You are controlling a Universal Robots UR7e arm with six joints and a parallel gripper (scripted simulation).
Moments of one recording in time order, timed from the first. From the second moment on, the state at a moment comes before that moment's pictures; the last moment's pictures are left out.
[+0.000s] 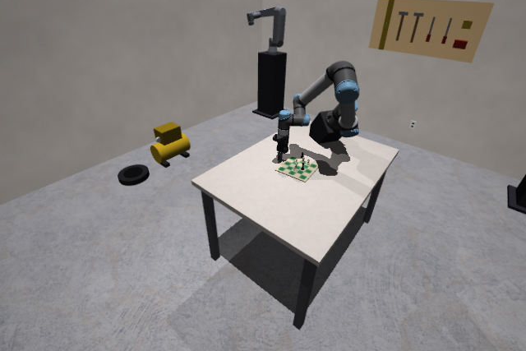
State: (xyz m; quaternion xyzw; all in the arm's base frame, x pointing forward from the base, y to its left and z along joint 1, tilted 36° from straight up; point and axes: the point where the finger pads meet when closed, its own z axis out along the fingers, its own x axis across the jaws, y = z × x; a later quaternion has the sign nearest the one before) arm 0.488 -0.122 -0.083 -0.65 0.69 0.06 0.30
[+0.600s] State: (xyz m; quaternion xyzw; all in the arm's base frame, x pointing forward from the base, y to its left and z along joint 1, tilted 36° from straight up) arm 0.482 -0.131 -0.069 -0.65 0.69 0.06 0.30
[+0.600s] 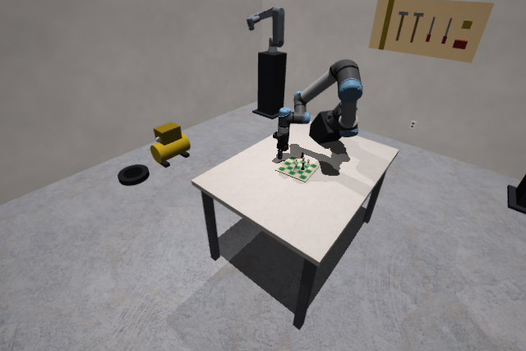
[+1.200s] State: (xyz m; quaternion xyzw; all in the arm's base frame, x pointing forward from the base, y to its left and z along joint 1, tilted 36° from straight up) arm 0.457 -0.168 -0.008 -0.65 0.69 0.06 0.30
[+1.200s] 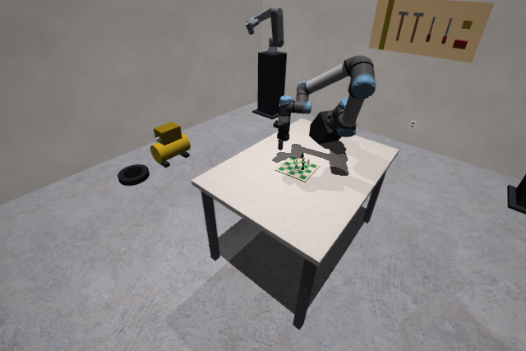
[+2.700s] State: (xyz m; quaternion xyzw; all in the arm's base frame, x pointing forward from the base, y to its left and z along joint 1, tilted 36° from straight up) arm 0.371 -0.079 0.025 -0.68 0.67 0.05 0.31
